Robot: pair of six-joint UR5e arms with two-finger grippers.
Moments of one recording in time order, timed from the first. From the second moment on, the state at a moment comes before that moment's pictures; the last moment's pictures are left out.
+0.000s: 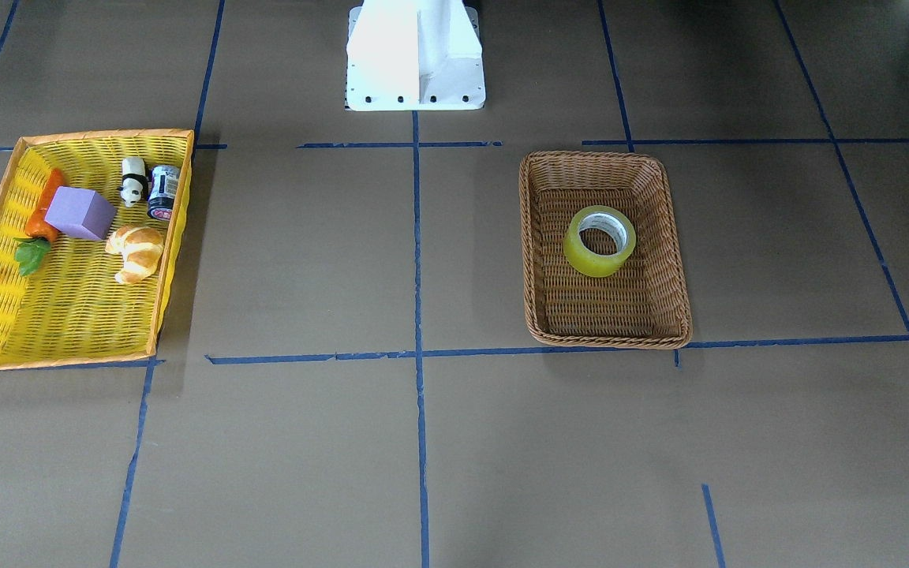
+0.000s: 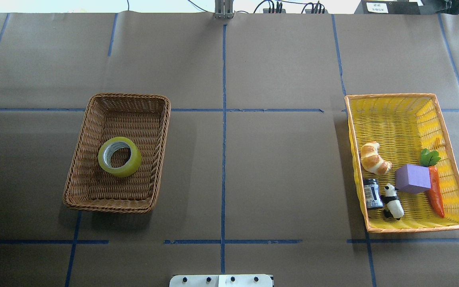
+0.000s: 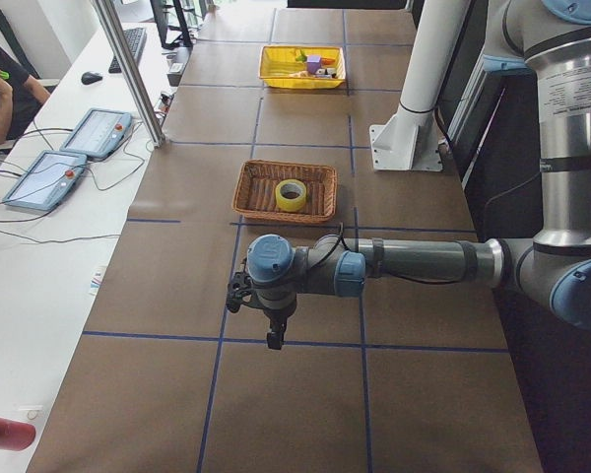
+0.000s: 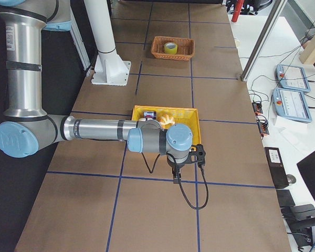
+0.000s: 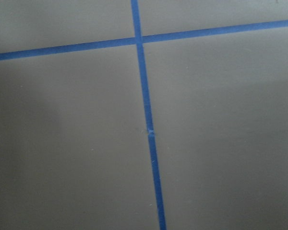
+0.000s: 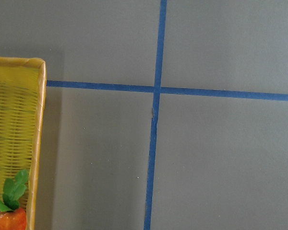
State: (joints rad) left arm -1.53 -1.41 -1.72 -1.61 -2.38 0.09; right arm 1.61 -1.63 1.65 -1.57 2.41 -0.08
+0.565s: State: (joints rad) left arm -1.59 -1.41 -1.71 -1.57 -2.38 0.11; right arm 1.60 -1.64 1.65 -1.56 2.41 -0.08
